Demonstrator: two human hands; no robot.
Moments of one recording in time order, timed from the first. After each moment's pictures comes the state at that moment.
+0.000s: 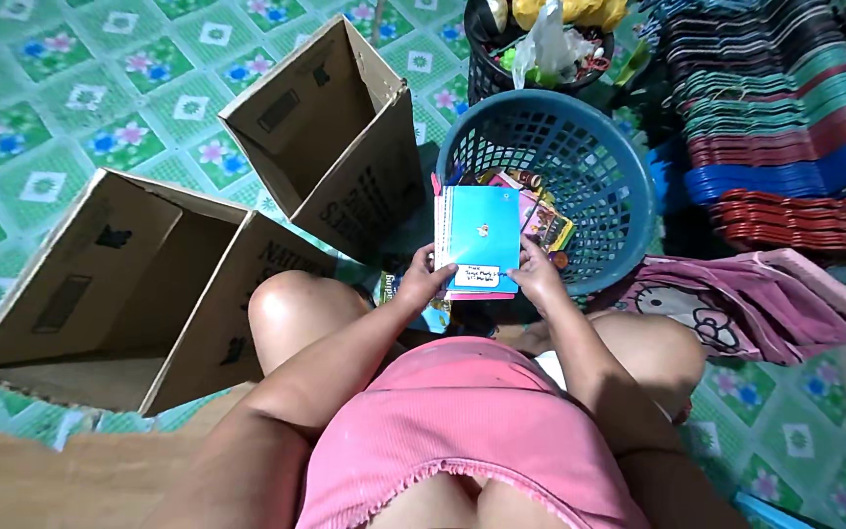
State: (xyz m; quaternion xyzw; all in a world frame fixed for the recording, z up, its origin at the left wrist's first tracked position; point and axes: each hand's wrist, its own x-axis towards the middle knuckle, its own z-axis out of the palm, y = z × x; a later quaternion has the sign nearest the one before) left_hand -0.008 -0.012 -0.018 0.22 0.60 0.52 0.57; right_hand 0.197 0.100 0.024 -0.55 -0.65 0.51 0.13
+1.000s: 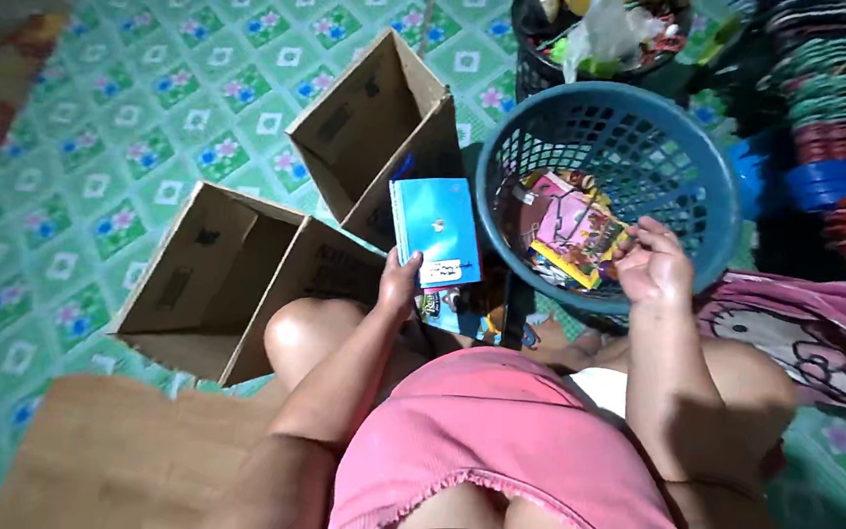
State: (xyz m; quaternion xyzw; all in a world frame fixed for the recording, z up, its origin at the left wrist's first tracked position) left_hand -0.076 -0.048 -0.026 0.07 0.66 0.62 0.43; right_hand 0.227 0.166 0.050 -0.49 -0.29 0.65 0.50
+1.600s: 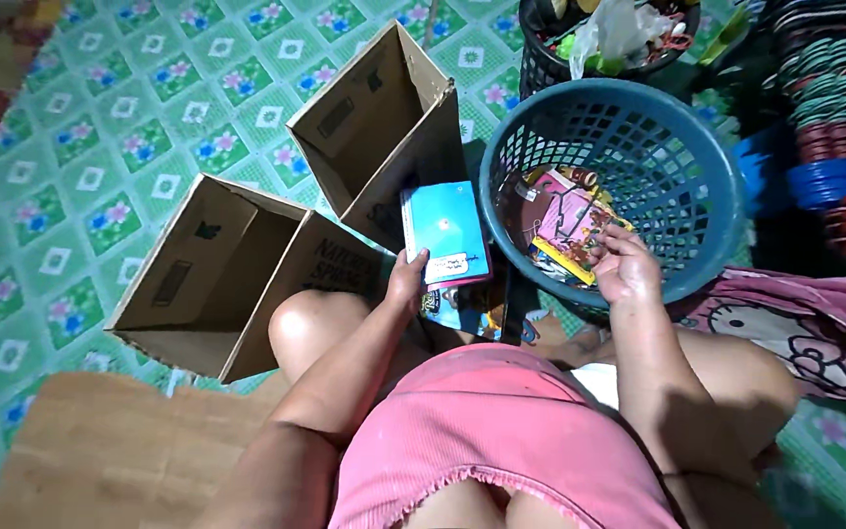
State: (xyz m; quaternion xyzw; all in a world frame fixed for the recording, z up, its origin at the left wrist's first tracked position) left_hand -0.070 -0.043 -0.034 0.02 0.64 0.61 0.47; right_hand 0.209 0.150 0.032 -0.52 -0.30 0.67 0.44
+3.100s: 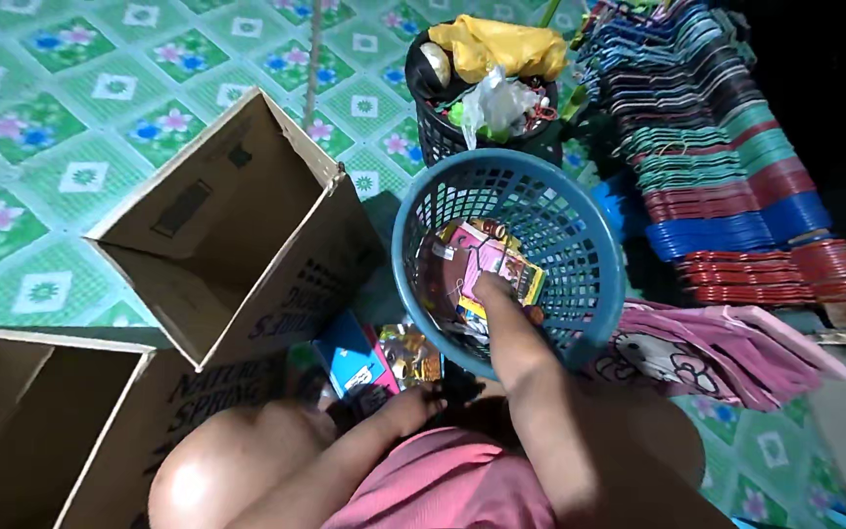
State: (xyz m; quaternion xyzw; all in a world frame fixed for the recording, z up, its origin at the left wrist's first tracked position) left_hand -0.004 0.009 -0.078 0.48 0.58 0.04 0.66; right_hand 0.116 0.274 -0.097 -0.66 -0.65 0.27 -0.26
